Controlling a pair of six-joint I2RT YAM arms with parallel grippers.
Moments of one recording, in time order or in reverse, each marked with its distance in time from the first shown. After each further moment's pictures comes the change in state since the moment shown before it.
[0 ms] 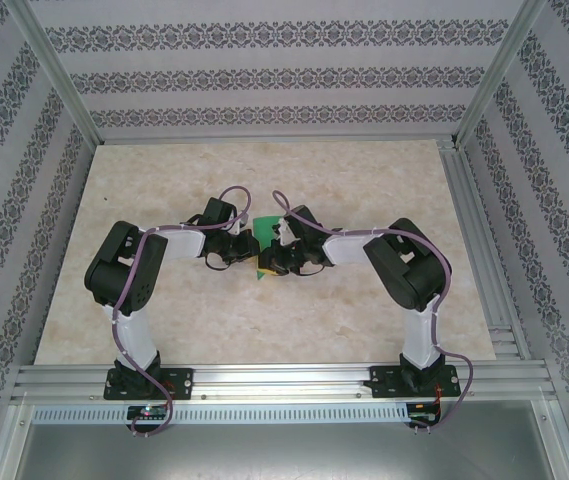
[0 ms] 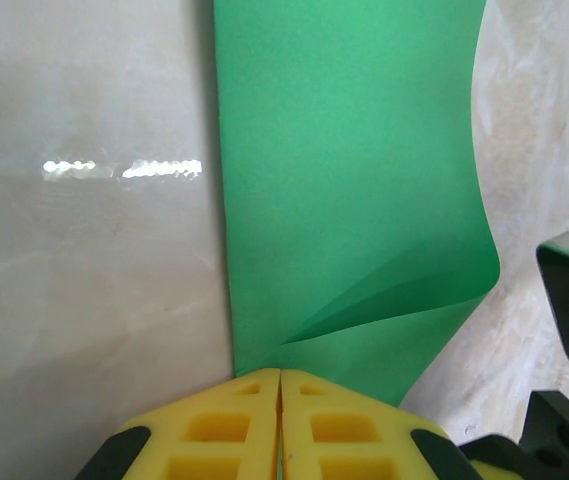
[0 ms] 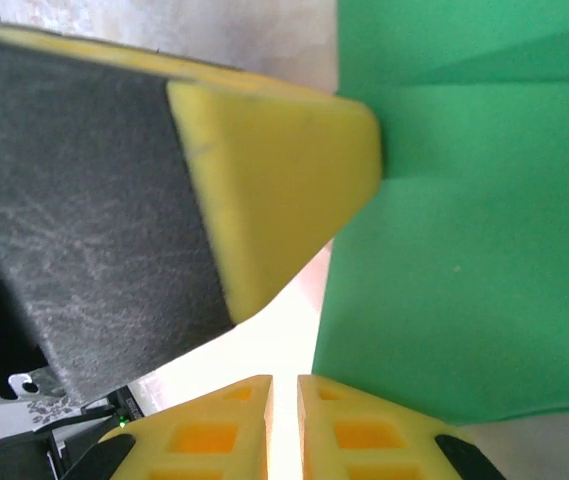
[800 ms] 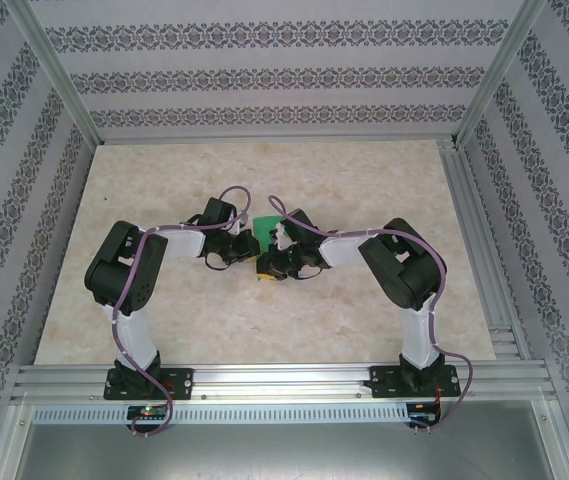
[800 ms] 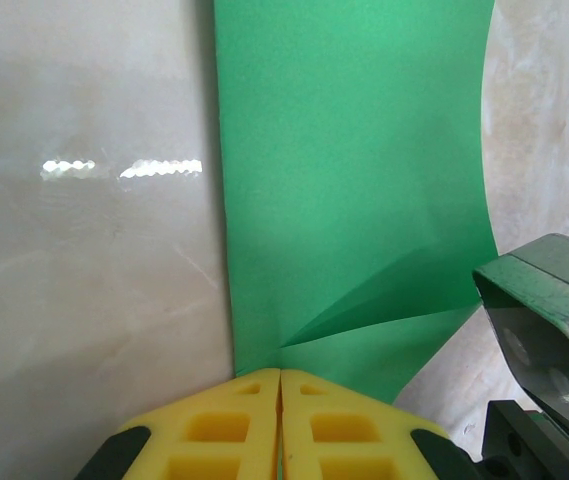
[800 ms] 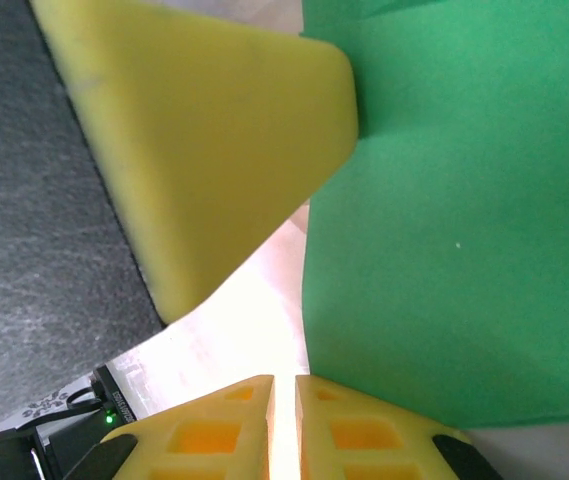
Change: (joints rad) left arm 0.001 0.002 0.000 0.001 0.003 0.000; right arm 0.012 0.027 0.008 -0.019 0.000 0.000
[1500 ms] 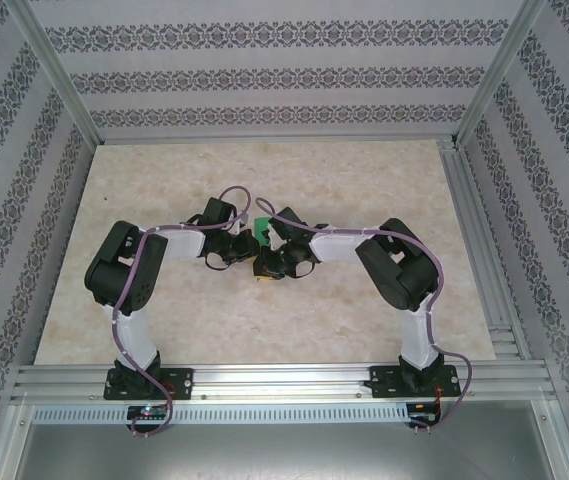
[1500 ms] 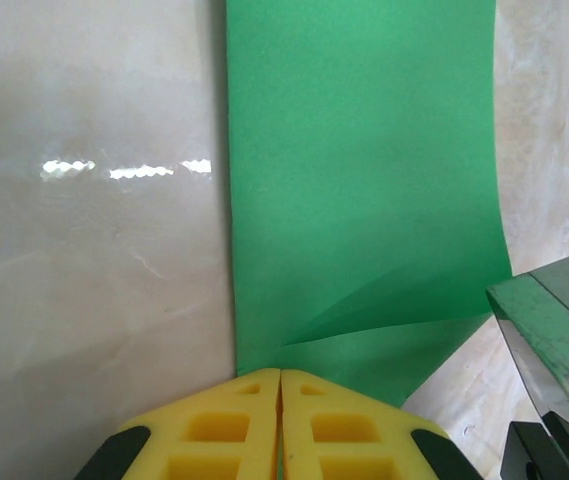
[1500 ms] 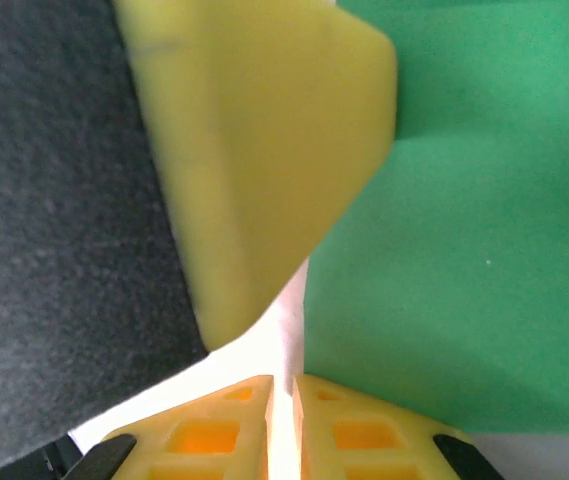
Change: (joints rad) left arm 0.000 0.000 0.000 0.000 0.000 0.000; right arm 0.048 0.017 0.124 -0.236 0.125 -0.130
